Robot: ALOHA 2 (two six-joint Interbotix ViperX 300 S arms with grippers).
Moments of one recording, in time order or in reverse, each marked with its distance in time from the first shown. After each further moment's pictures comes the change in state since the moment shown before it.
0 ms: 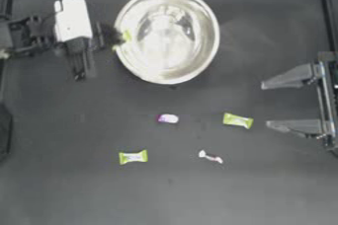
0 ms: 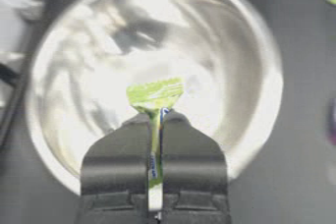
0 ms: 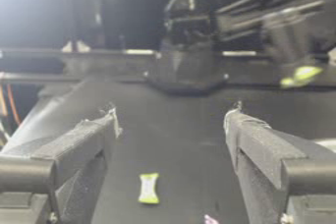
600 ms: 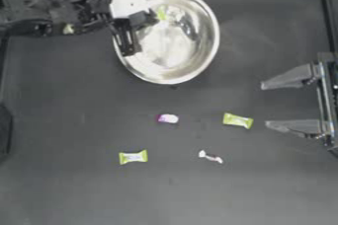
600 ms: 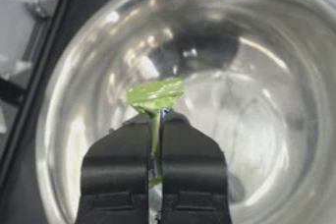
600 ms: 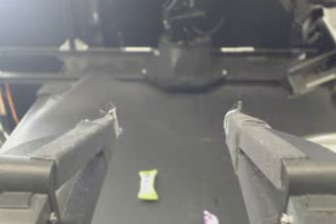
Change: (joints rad) left arm 0.098 0.393 -0.262 0.002 -0.057 0.044; right arm -0.005 0.000 0.009 0.002 0.000 -0.008
